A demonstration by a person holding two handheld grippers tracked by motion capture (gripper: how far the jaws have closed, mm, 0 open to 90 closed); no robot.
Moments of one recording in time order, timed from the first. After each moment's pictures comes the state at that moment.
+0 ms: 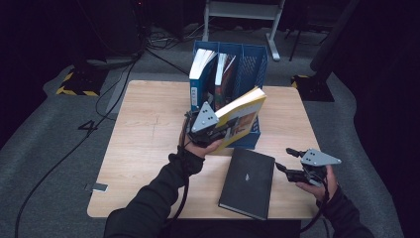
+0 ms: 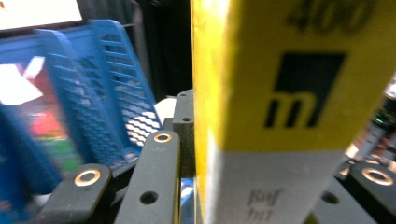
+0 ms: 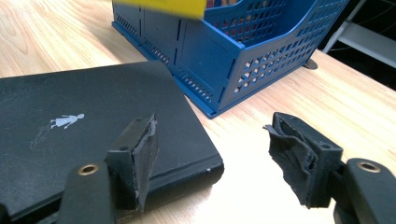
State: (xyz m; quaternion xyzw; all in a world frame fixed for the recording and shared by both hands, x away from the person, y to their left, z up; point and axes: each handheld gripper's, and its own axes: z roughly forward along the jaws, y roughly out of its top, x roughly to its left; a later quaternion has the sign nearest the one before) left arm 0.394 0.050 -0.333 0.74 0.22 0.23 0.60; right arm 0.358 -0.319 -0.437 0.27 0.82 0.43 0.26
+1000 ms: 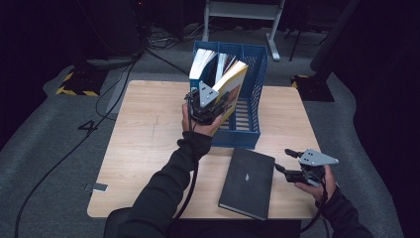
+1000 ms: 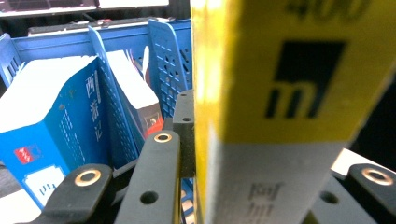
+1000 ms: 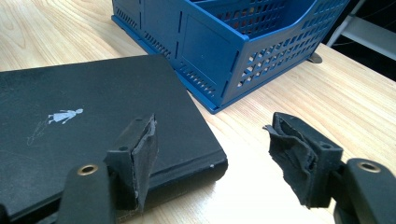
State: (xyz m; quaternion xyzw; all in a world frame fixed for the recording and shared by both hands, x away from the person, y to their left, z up) left arm 0.445 0.031 -0.323 0.69 0.36 0.30 0.55; right arm 0.360 -0.318 -0.442 0.27 0.82 0.43 0.26
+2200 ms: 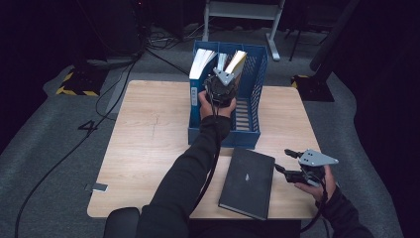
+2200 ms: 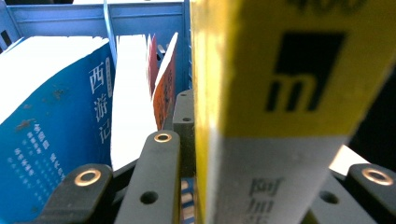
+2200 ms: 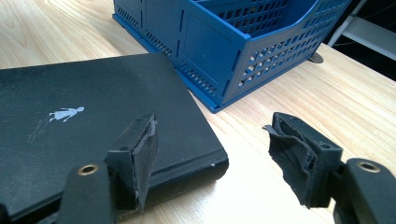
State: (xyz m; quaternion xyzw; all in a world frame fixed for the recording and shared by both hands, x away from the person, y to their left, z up) left arm 0.503 -0.017 -0.326 0.66 0.46 0.32 0.50; right arm 0.359 -0.317 -0.442 0.27 0.82 0.43 0.26
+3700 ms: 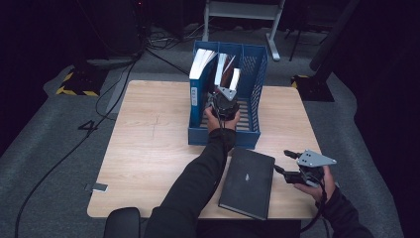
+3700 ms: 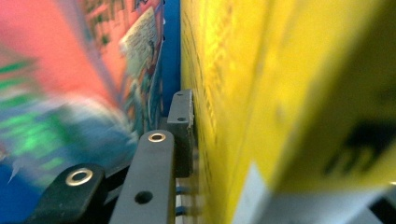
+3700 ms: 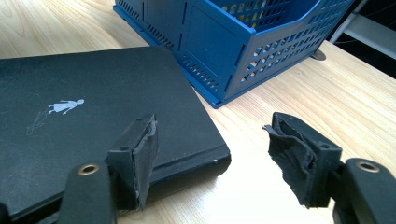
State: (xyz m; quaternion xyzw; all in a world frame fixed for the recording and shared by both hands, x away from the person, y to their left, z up) left arm 0.508 -0.034 -0.393 0.66 0.50 0.29 0.49; right arm 0.359 -0.315 -0.444 0.26 0.83 0.42 0.26
